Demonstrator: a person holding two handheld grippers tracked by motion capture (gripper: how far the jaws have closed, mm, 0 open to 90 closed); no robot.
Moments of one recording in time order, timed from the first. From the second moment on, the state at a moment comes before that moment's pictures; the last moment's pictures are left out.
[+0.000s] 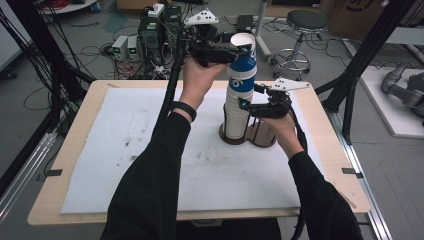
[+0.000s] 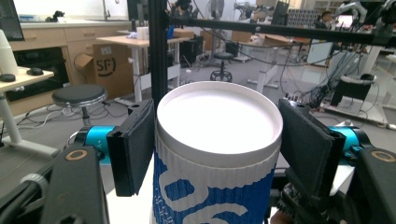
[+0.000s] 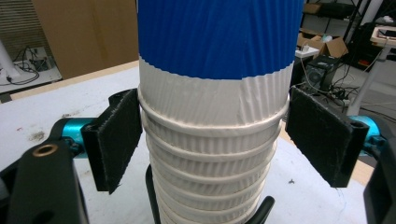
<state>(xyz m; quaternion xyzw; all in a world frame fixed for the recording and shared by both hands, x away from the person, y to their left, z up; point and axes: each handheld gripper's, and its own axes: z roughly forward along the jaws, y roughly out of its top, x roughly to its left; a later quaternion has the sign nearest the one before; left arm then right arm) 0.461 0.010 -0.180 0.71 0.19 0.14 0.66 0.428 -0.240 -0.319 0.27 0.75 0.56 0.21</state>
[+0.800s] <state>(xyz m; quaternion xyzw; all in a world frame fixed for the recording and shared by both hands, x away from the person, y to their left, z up) 0.448 0.038 -0.161 0.68 0.18 0.15 0.69 0.428 -0.242 -0.318 0.27 0.75 0.56 0.21</state>
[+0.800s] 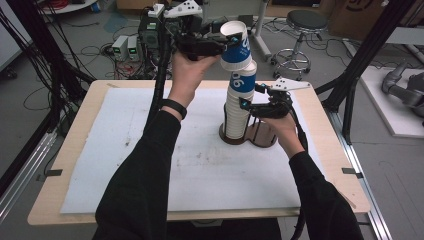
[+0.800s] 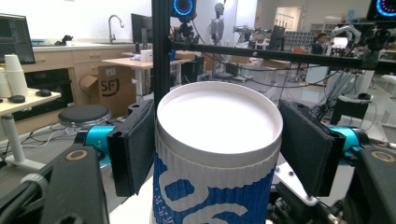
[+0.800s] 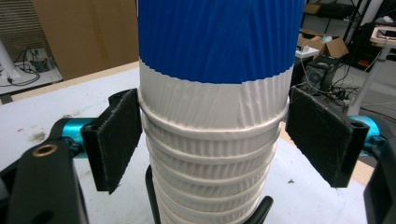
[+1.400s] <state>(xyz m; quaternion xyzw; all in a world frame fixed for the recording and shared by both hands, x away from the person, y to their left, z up) 0.396 0.076 -0.179 0.72 0.15 0.14 0.67 0.427 -0.242 -0.318 0.27 0.75 0.56 0.21</state>
